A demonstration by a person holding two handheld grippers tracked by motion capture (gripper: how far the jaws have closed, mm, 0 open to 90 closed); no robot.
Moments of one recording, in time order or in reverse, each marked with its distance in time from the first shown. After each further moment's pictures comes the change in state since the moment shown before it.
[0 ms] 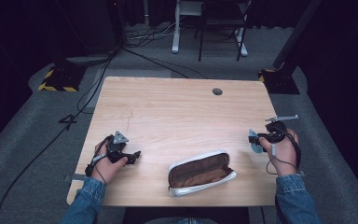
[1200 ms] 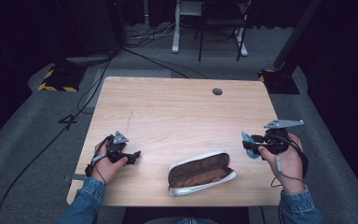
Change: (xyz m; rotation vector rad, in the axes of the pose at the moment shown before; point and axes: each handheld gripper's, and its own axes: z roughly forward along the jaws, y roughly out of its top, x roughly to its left) left arm 0.000 0.000 0.000 0.000 0.000 0.000; right arm 0.062 -0.004 -0.059 -0.101 0.119 -0.185
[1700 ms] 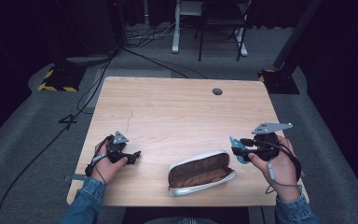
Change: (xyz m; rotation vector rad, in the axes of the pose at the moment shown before) left arm 0.000 0.000 0.000 0.001 0.000 0.002; right arm 0.043 0.010 -0.004 0.006 0.071 -0.129
